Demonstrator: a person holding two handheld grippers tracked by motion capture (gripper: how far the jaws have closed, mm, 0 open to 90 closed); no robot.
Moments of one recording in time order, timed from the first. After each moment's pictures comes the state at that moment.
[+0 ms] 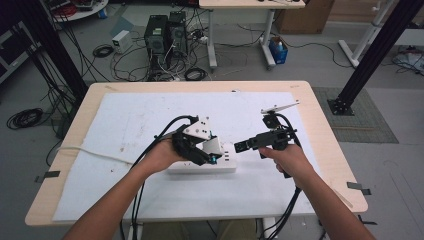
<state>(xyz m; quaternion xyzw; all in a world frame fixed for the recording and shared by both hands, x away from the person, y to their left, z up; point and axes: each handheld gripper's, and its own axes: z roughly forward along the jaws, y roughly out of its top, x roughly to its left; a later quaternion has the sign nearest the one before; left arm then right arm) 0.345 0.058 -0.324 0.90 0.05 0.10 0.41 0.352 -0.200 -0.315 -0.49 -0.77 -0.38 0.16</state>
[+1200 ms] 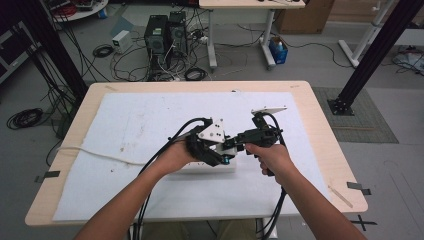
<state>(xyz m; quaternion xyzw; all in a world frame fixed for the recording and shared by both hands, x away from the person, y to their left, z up) 0.342 0.029 -0.326 0.90 0.02 0.12 0.43 0.369 -0.179 -0.340 -0.53 -0.69 -0.41 0.27</state>
